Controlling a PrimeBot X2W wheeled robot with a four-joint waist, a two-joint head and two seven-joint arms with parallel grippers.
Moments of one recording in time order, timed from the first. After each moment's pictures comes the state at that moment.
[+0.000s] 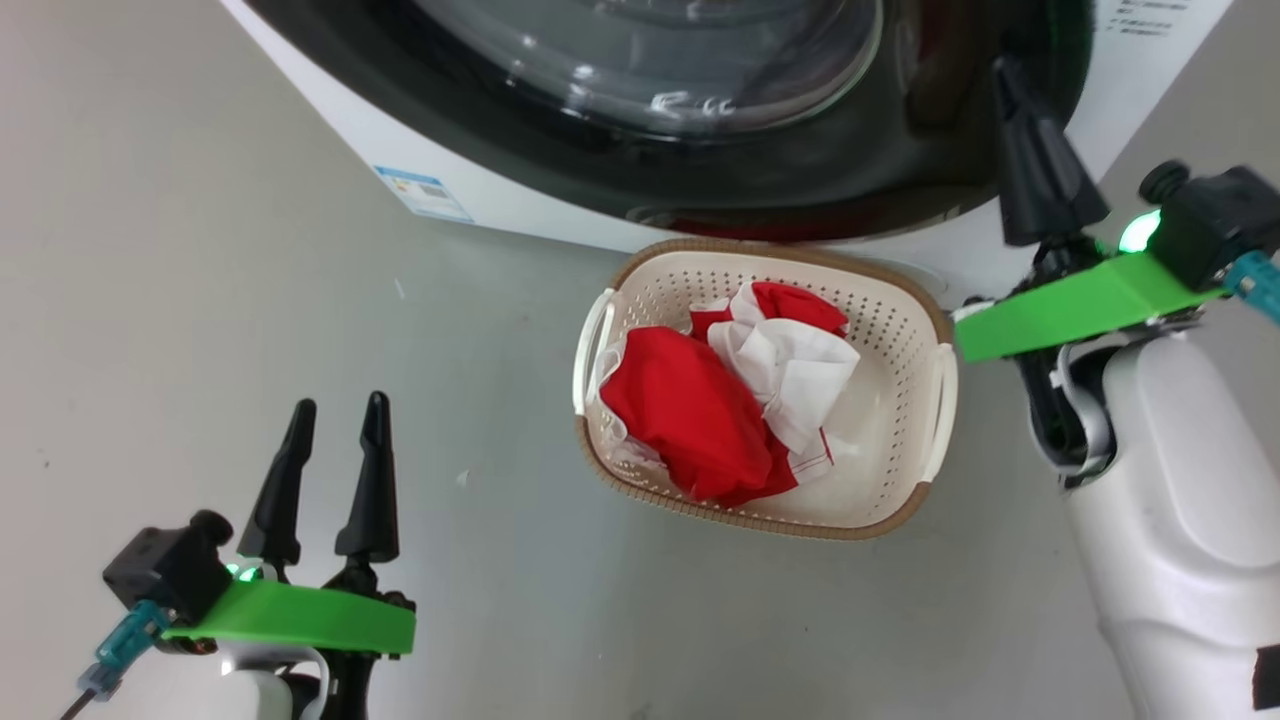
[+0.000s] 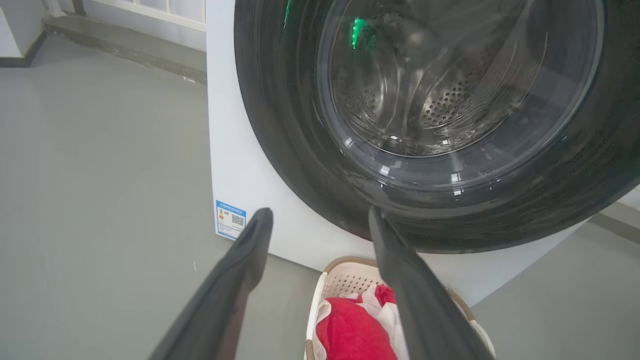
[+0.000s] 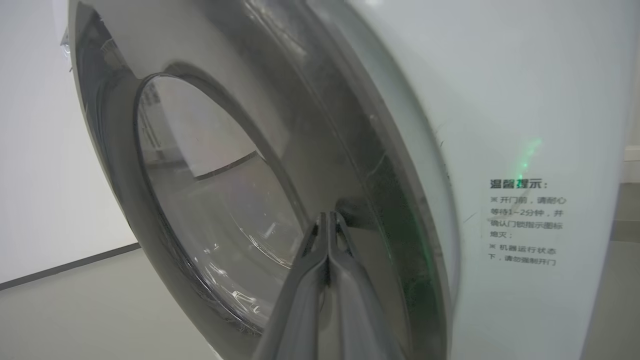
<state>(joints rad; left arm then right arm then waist) -0.25 0.03 -0.03 0.26 -0.48 -0.13 -0.26 -0.62 -0.06 0.06 0.36 0.31 0.13 -0.26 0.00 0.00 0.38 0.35</state>
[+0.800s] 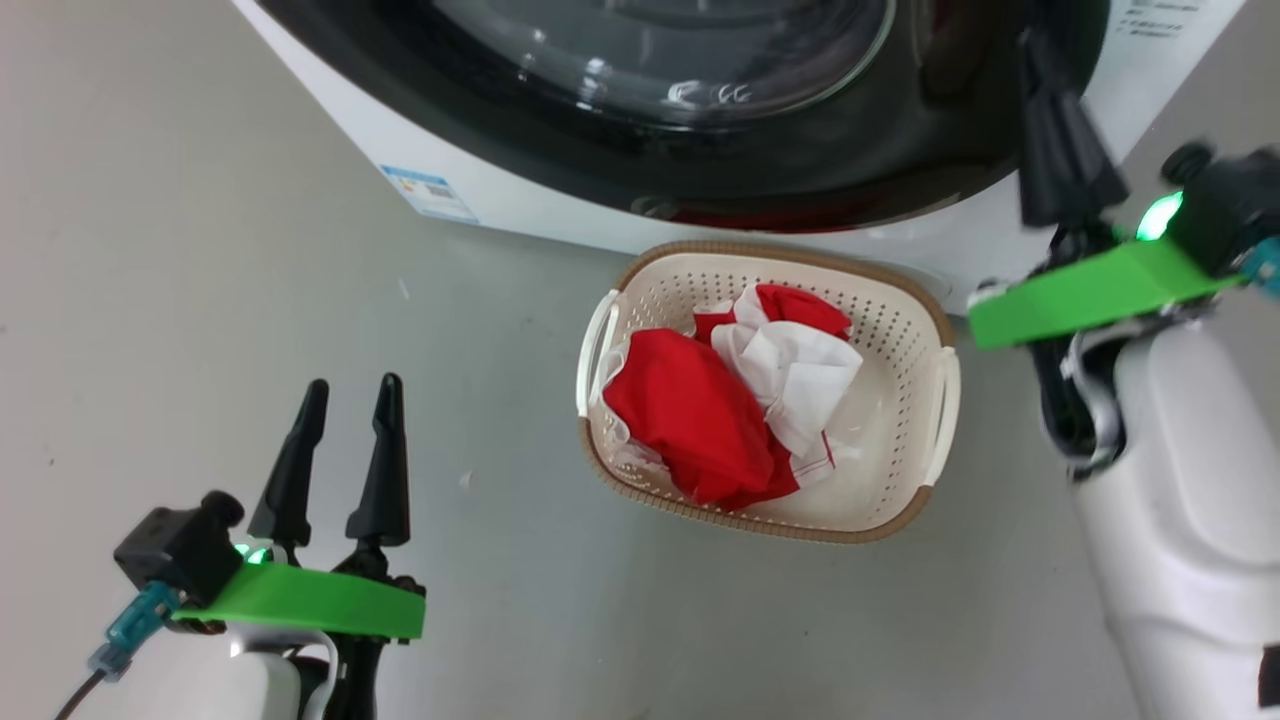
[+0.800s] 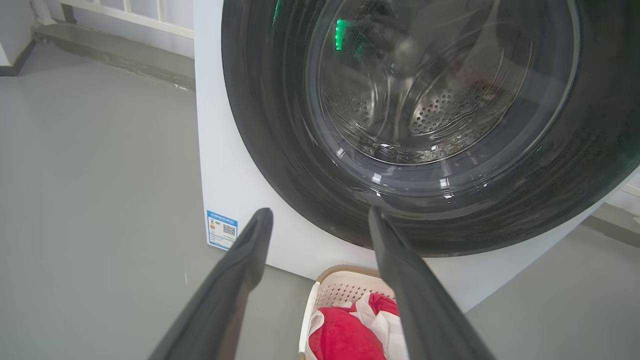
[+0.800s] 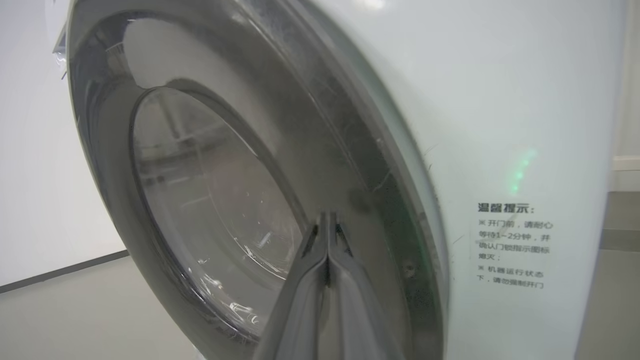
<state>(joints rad) -0.29 0.03 -0.05 0.27 -0.48 -0.13 -0.26 -0.67 -0.07 0.03 0.36 0.29 0.13 -0.26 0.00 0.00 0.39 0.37</state>
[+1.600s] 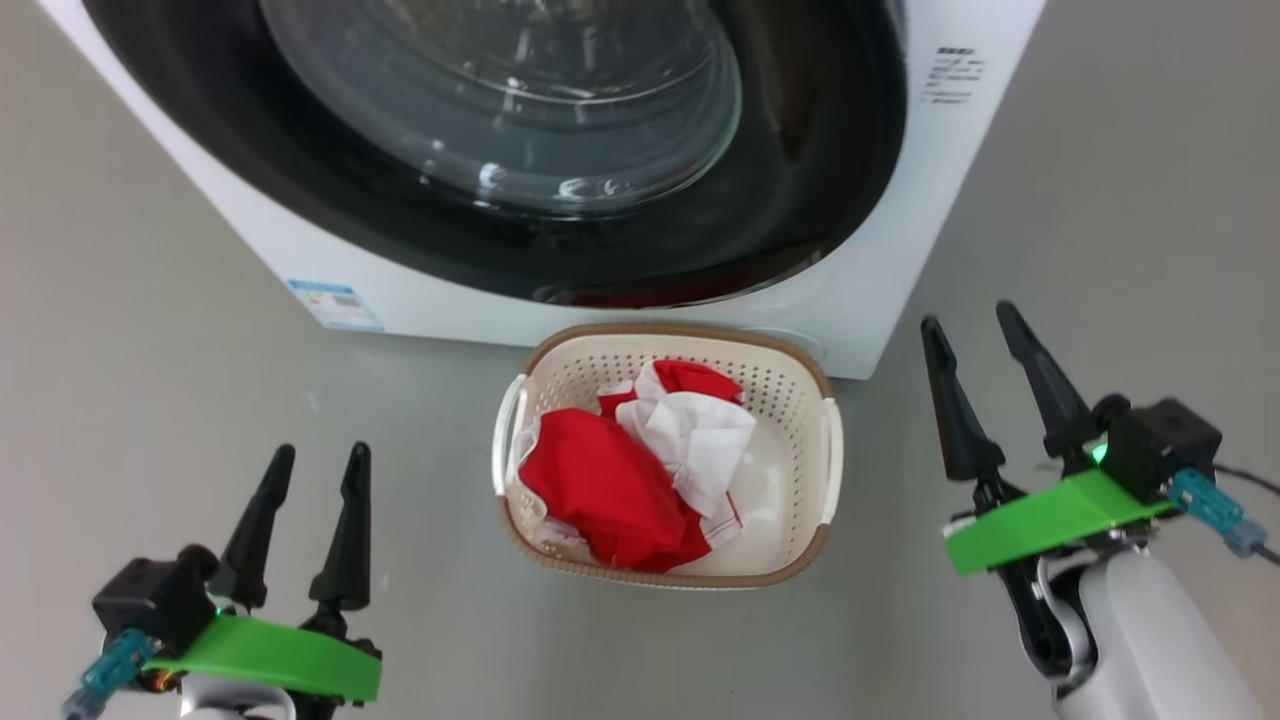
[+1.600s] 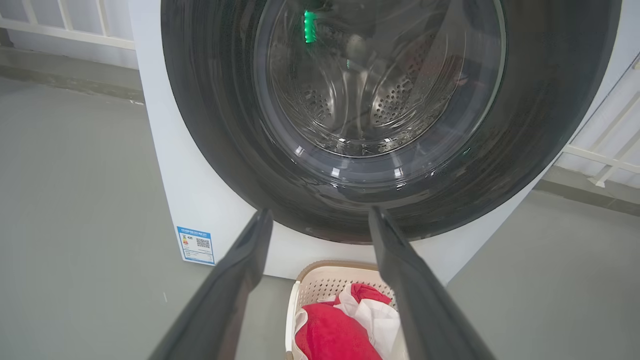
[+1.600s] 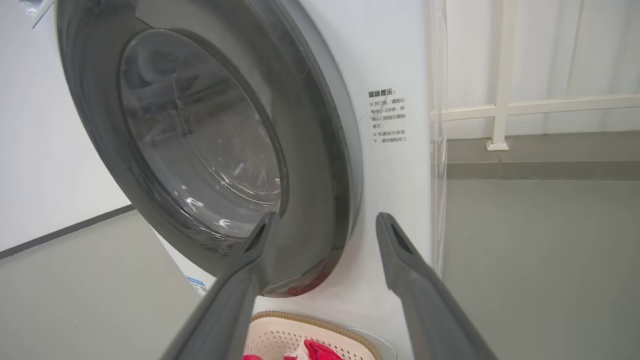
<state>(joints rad) -0.21 0.14 -0.07 0.28 -0.46 -0.13 -0.26 -0.29 -0.06 0.06 0.29 0.34 0.13 -0.26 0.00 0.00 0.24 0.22</state>
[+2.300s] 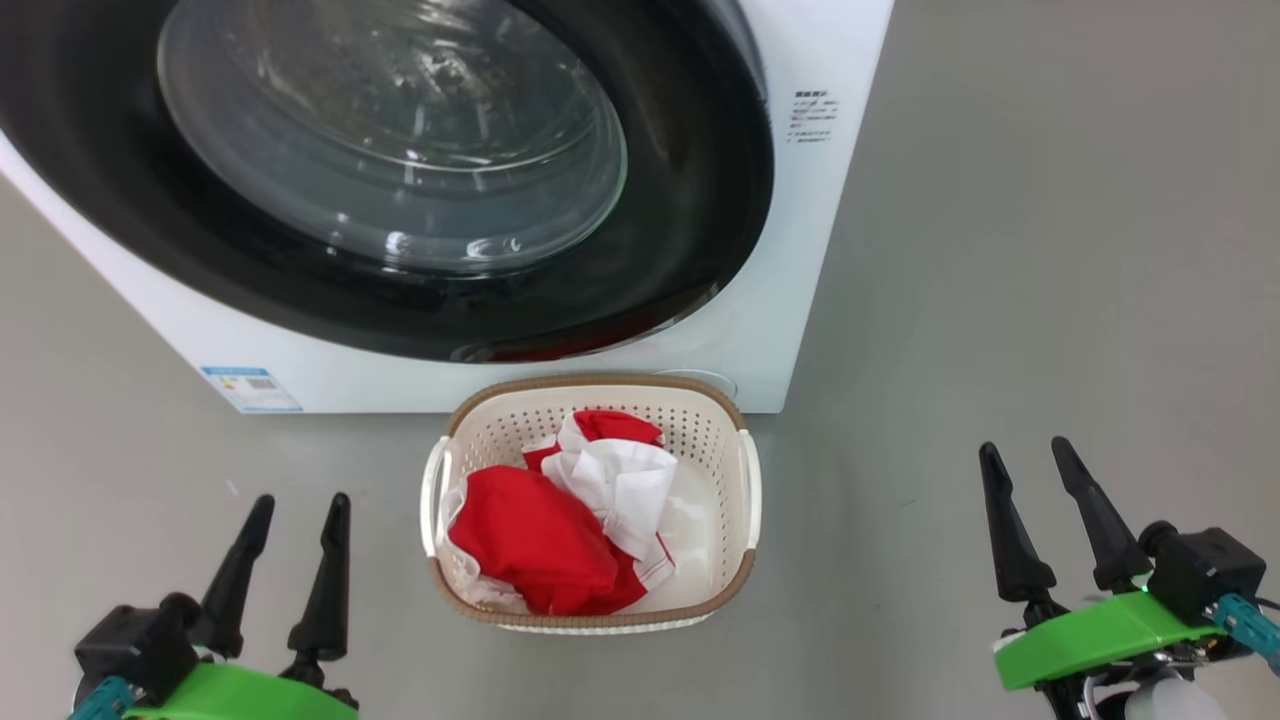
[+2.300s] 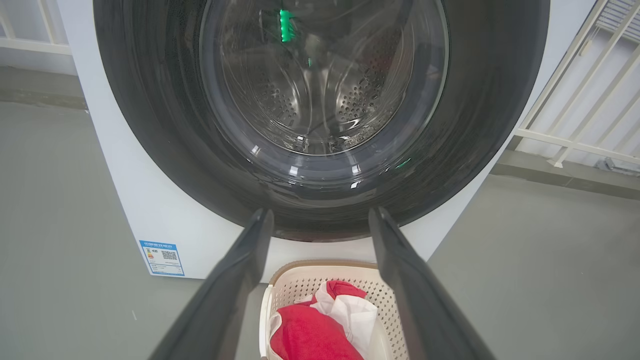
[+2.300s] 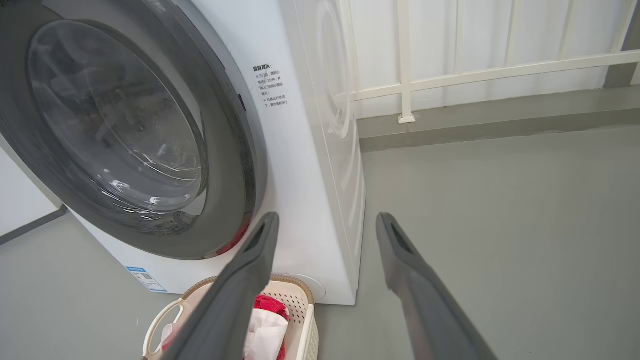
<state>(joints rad) -0.13 0.18 -0.06 0.26 -0.45 -0.13 -0.26 -0.07 -0.05 -0.03 0.24 0.35 0.13 -0.26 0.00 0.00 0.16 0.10</state>
